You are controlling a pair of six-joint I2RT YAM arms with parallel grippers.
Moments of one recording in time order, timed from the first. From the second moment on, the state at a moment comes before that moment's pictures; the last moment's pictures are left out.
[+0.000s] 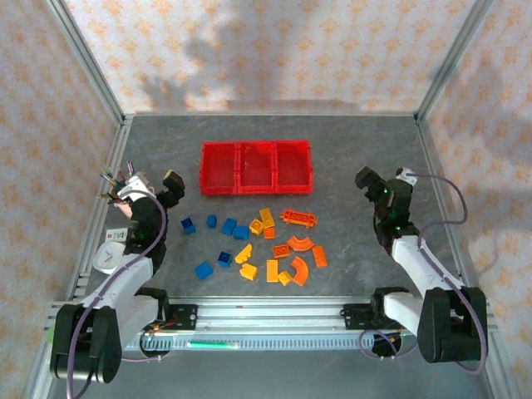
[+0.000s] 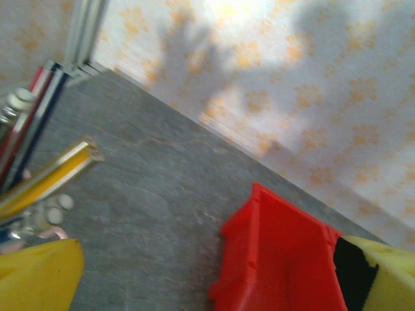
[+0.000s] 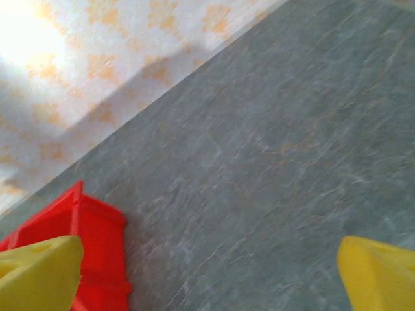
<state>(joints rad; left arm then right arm) -0.02 0.93 0.32 0.43 -0.19 -0.58 0.06 1.07 0.50 0.17 0.08 0.63</state>
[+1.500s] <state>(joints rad) -0.76 1.48 0.87 -0.35 -0.17 -0.53 0.59 1.17 0.57 -0.16 -0.08 0.70</state>
